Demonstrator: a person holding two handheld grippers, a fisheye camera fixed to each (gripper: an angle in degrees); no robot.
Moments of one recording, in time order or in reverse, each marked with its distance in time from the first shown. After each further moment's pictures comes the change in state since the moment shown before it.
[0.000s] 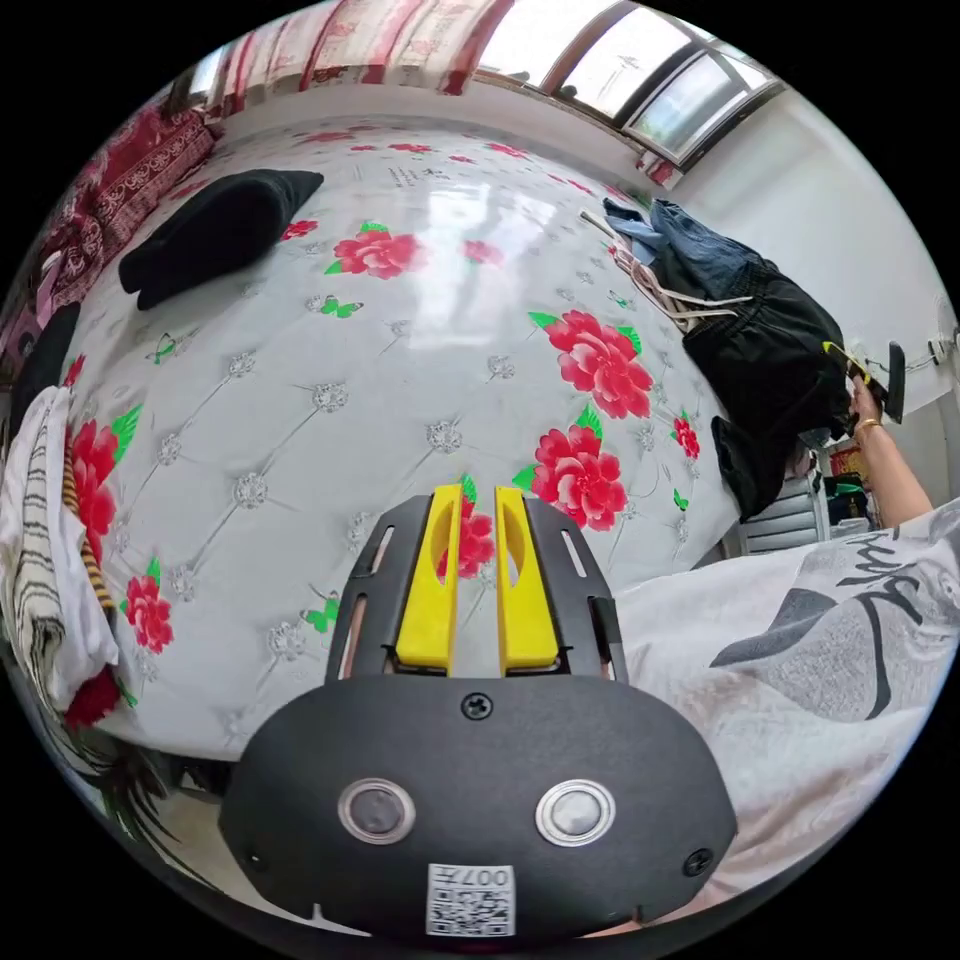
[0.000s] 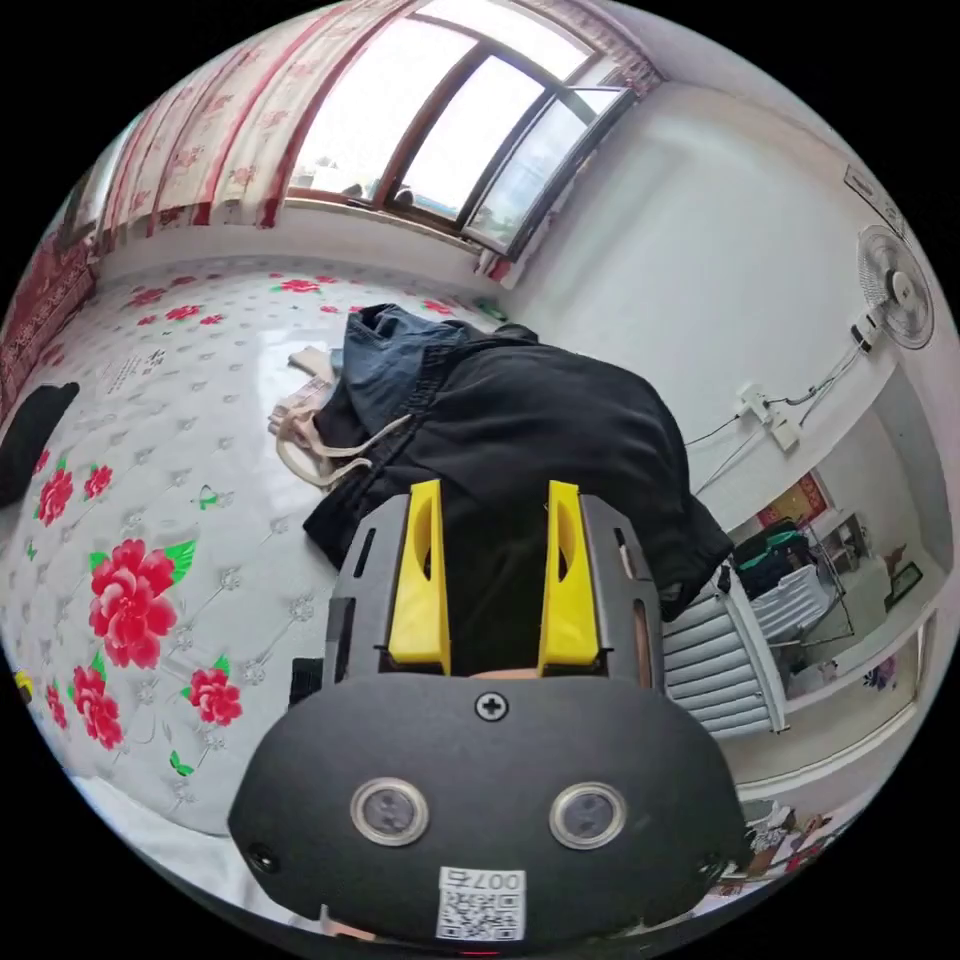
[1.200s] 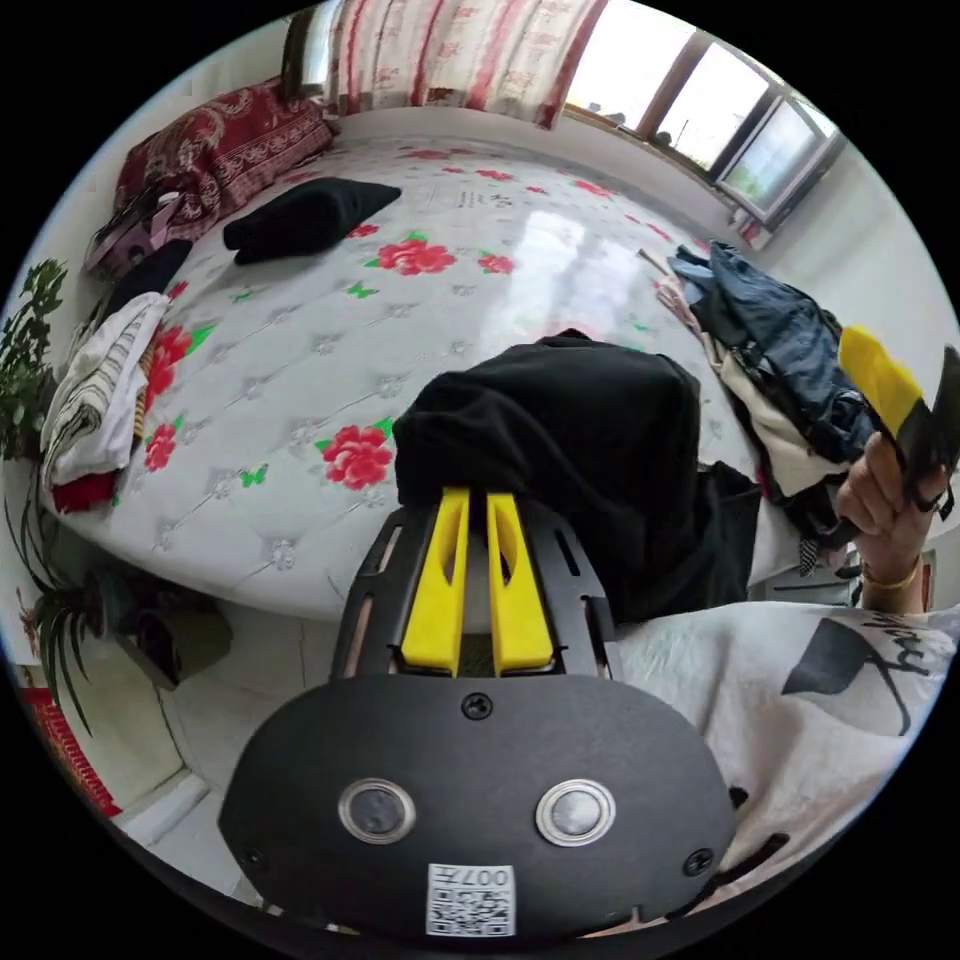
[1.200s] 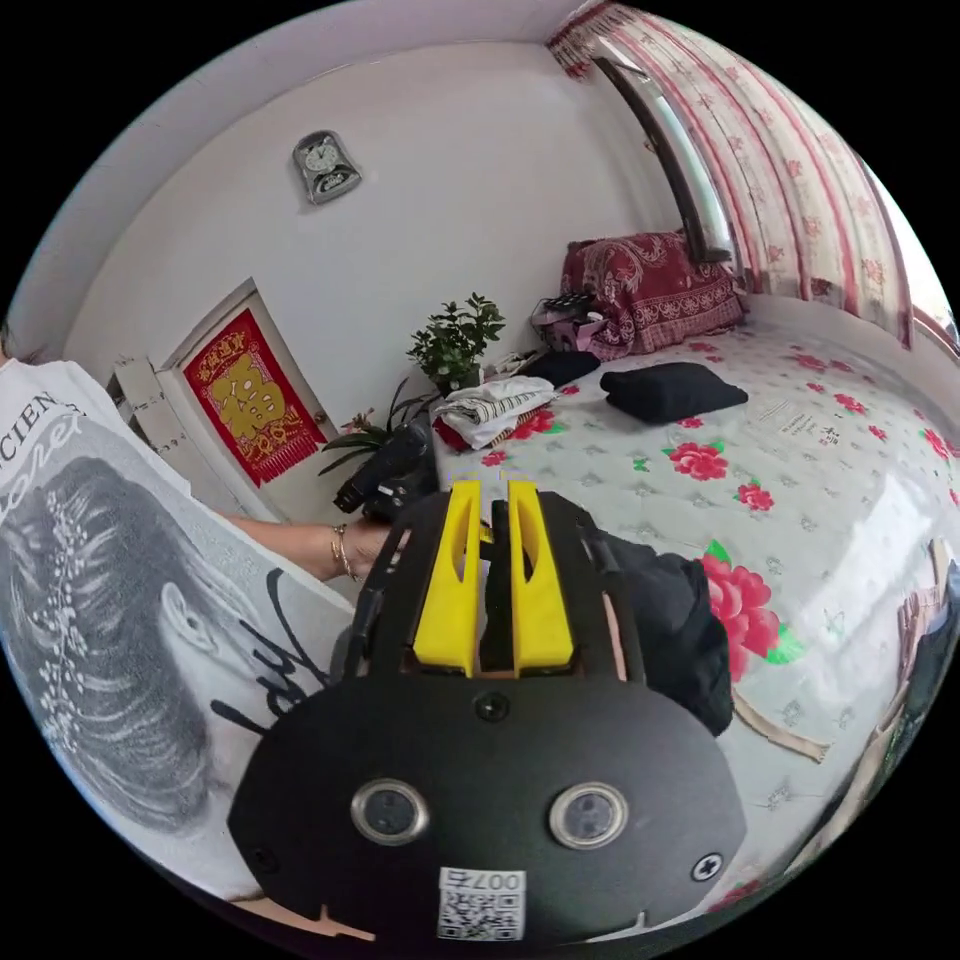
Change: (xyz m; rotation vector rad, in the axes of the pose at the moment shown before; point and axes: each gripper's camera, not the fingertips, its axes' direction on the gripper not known) left arm 0.188 0.084 0.032 0.073 -0.201 -0.288; right arm -0.189 0.177 -0.284 0.063 -1.609 -0.914
